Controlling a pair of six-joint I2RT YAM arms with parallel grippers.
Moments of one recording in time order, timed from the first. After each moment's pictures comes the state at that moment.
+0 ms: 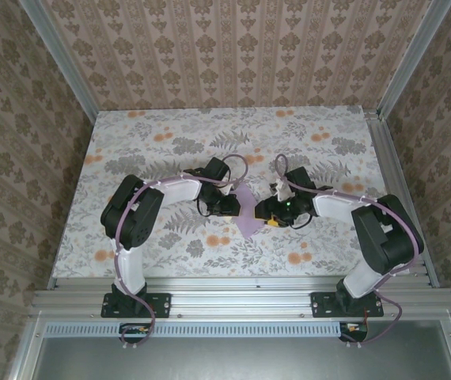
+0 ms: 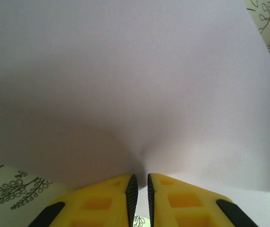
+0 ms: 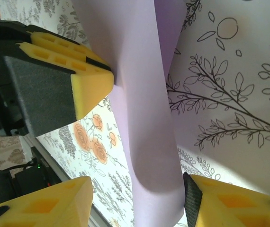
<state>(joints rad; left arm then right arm) -0.67 1.95 1.18 -0.47 0.47 -0.41 0.35 1.62 0.77 -0.24 -0.70 0.58</state>
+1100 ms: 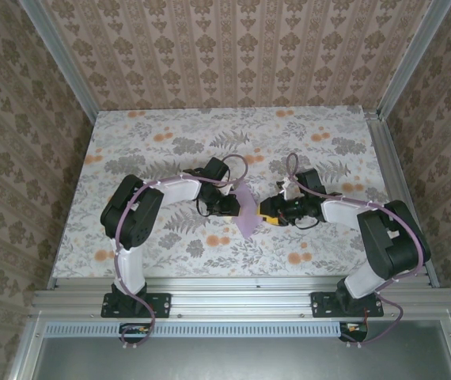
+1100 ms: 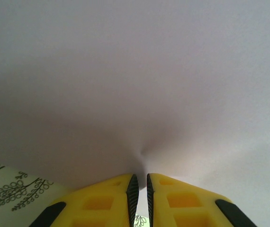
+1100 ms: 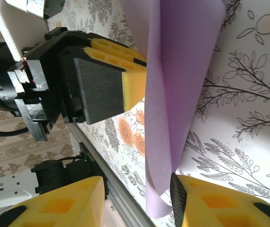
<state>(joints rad) -0.67 1.95 1.18 -0.47 0.48 -0.39 0.29 1.58 0.68 -0.04 -0.89 0.71</state>
